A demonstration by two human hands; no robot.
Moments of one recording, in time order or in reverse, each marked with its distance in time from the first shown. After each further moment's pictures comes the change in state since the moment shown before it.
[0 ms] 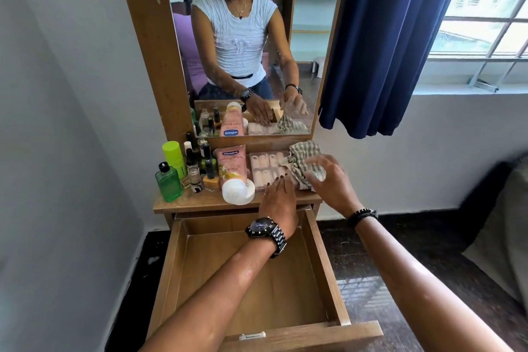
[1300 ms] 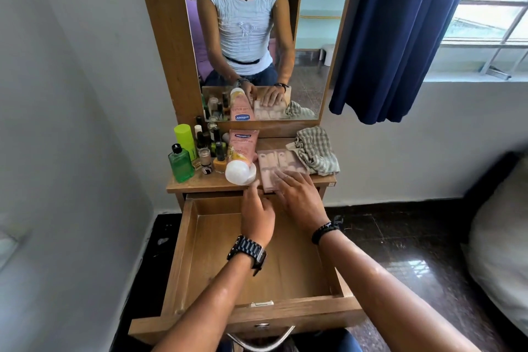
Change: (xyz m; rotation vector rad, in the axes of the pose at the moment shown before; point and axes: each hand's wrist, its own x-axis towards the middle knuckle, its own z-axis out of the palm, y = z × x) left_hand -0.057 -0.038 0.007 -0.641 0.299 -0.434; right_hand -0.048 -0.029 0.074 -0.546 0.019 -0.465
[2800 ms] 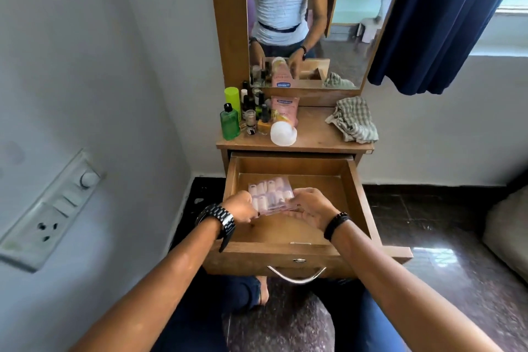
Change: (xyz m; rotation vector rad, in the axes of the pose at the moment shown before) left_hand -0.030 -0.048 -0.130 0.448 -0.689 -0.386; right_hand -0.040 -0.100 -0.020 1.637 -0.615 1.175
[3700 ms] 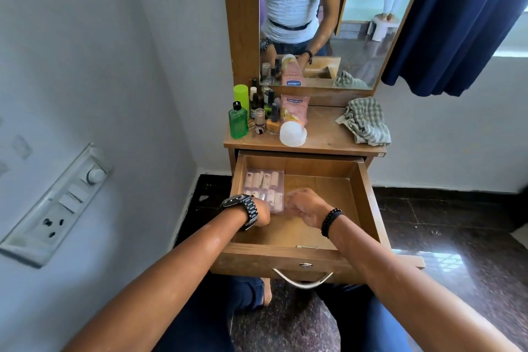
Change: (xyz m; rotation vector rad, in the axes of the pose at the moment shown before) left_hand 0.017 0.021 0.008 0.732 -0.139 0.070; right_hand 0.031 0.003 0.015 -0.330 0.051 0.042
